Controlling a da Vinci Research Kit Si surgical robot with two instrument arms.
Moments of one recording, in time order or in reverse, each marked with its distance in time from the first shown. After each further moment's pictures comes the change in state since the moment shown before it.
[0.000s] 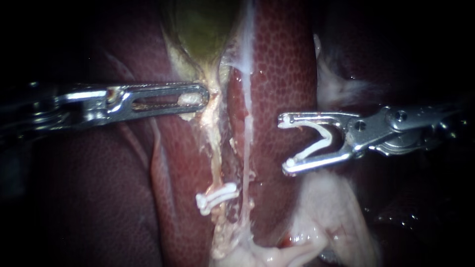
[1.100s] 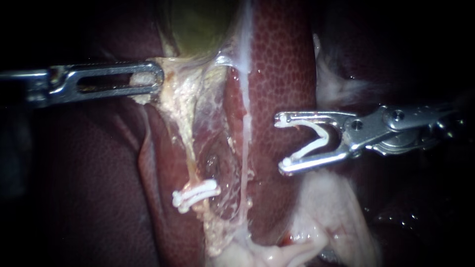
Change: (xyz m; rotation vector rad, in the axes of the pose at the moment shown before) right arm 0.000 0.000 0.001 -0.006 0.008 0.000; left arm -0.005 -0.001 -0.008 0.003 -0.036 -0.031
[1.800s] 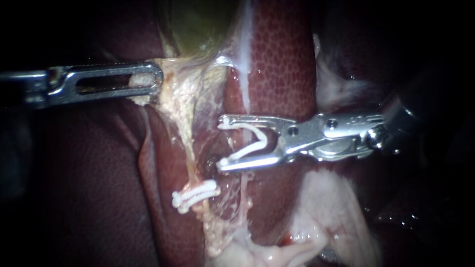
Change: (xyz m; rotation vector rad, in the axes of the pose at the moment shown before) right arm -0.005 0.003 0.011 0.014 0.003 0.012; left arm 0.000 0.000 0.000 -0.001 -0.001 0.000
